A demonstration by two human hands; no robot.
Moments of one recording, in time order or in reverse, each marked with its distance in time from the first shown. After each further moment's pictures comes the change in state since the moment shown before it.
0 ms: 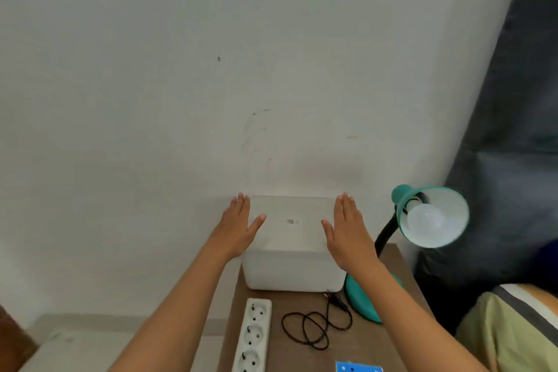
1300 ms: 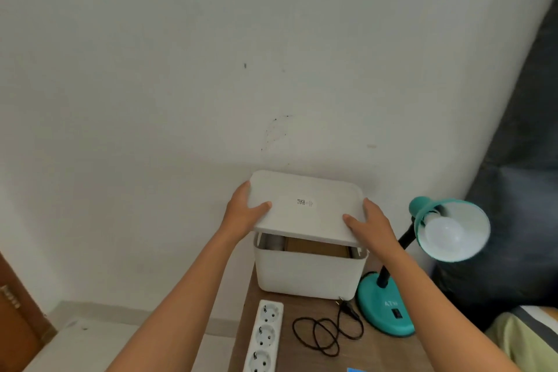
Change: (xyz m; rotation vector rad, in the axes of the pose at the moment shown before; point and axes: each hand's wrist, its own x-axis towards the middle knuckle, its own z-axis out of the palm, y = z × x) left_hand -0.006 0.014 -0.041 -0.638 0.325 -0.090; right_hand 0.020 -0.003 -0.035 0.549 -0.008 0.206
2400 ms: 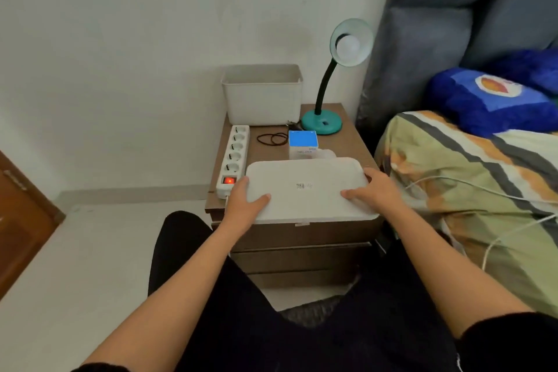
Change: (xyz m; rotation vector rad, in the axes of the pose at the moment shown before) left_hand -0.406 -0.084 0.050 -0.020 -0.218 -0.173; right_hand -0.377 0.144 -0.039 -0.165 0.016 0.316
